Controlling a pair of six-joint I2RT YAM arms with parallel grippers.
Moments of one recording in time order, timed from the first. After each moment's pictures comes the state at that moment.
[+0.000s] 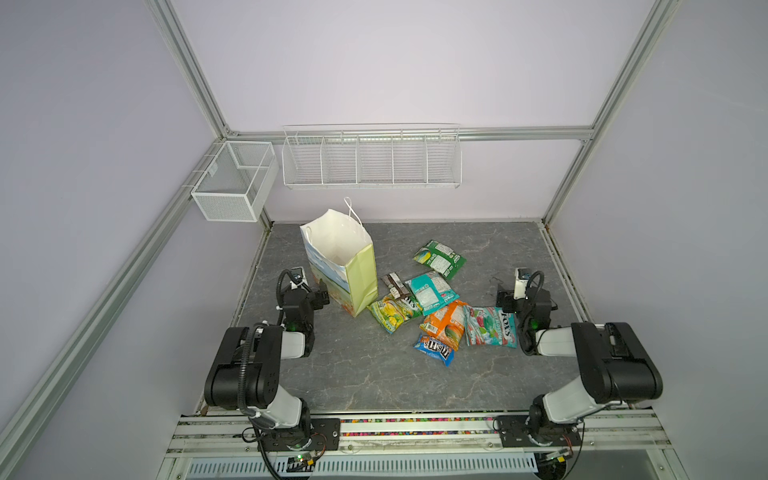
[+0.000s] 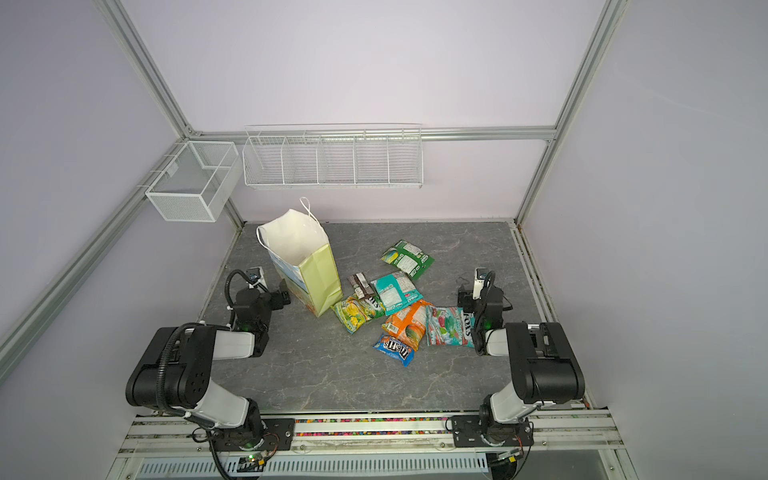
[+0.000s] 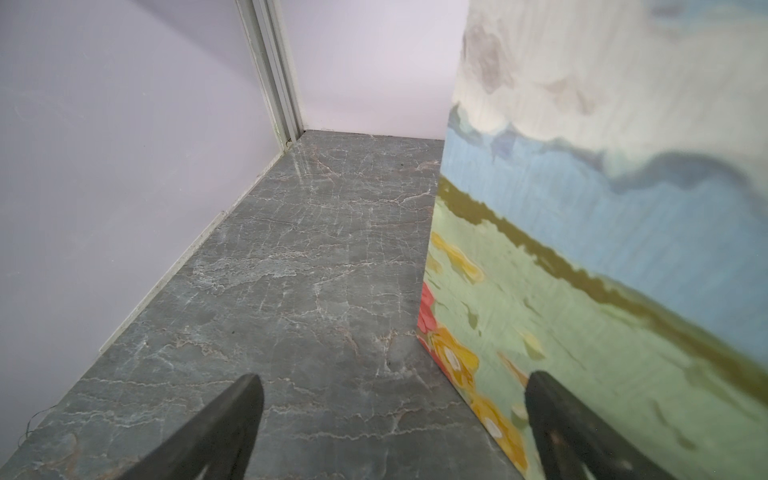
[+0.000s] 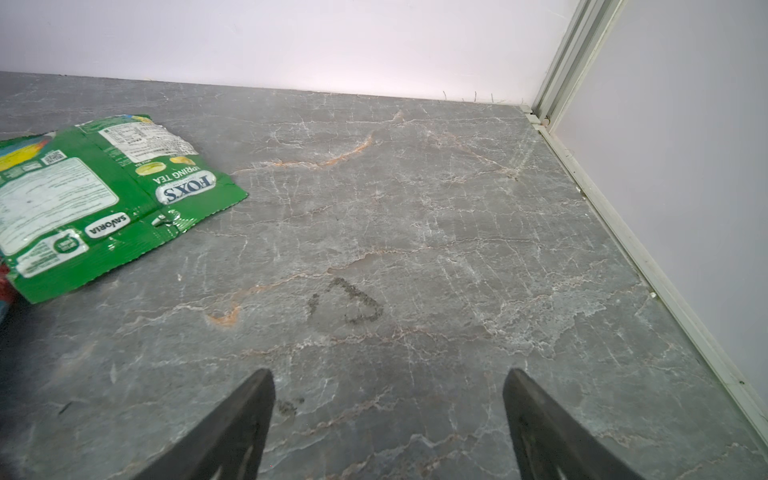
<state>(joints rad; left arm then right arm) -0.05 1.56 0.38 0.89 -0.18 -0.03 0.02 1.56 0.37 0.81 0.07 -0.04</state>
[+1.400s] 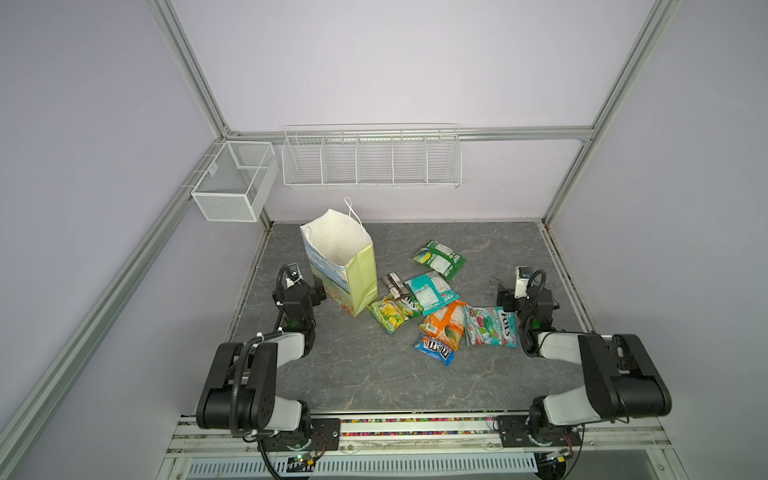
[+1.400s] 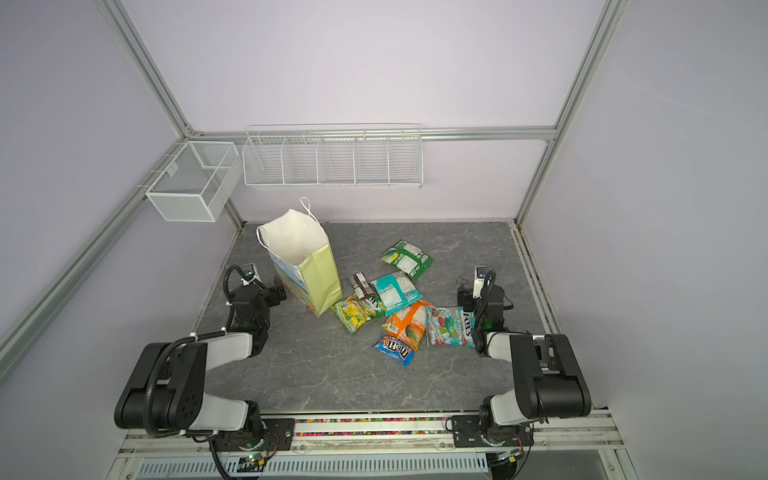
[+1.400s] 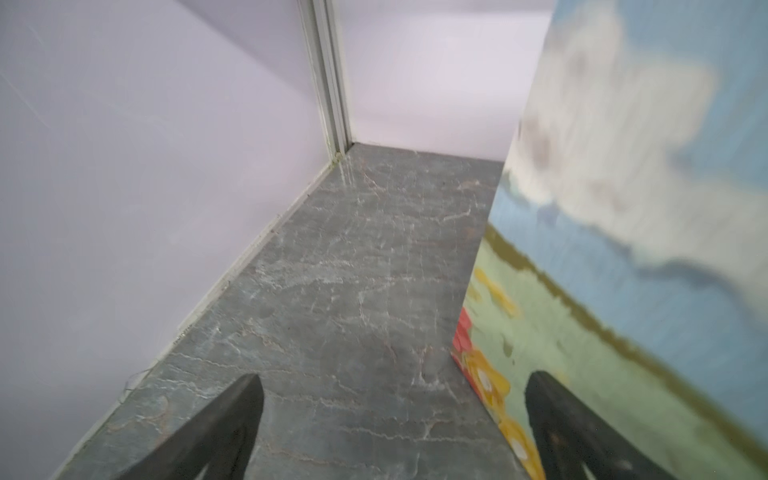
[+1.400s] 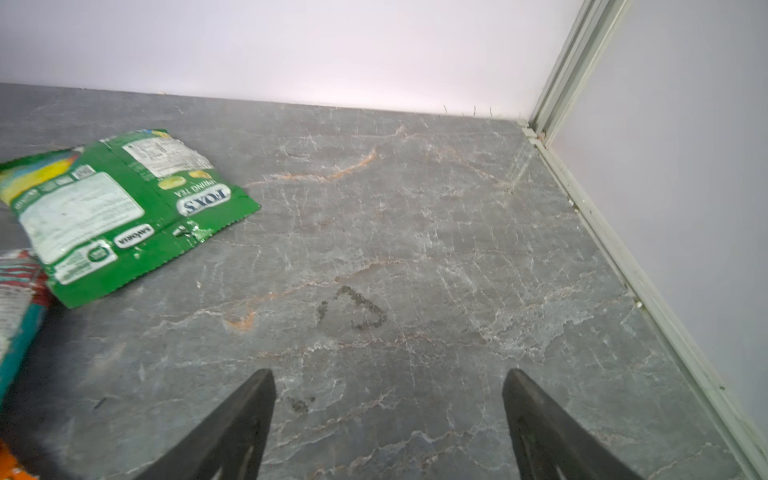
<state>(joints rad) -0.10 1.39 0.45 0.68 -0.38 -0.07 0.05 1.44 0.38 0.71 0.08 -0.05</state>
